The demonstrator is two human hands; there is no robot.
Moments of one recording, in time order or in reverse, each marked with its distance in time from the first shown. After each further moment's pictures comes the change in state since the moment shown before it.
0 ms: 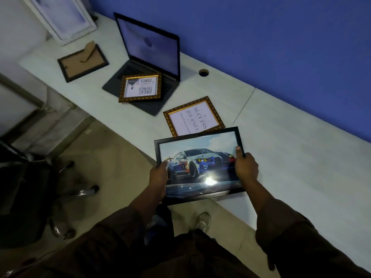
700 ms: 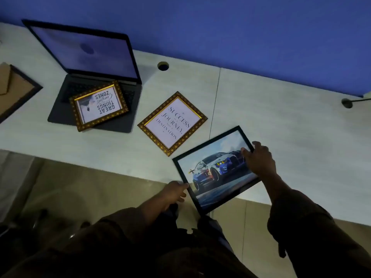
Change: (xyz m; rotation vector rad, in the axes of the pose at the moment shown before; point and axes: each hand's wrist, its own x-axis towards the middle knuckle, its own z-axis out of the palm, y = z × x) left_hand 0.080 0.003 0.004 0.942 -0.562 -0.163; right_hand 0.000 0.028 -0.010 -0.317 0.181 0.140
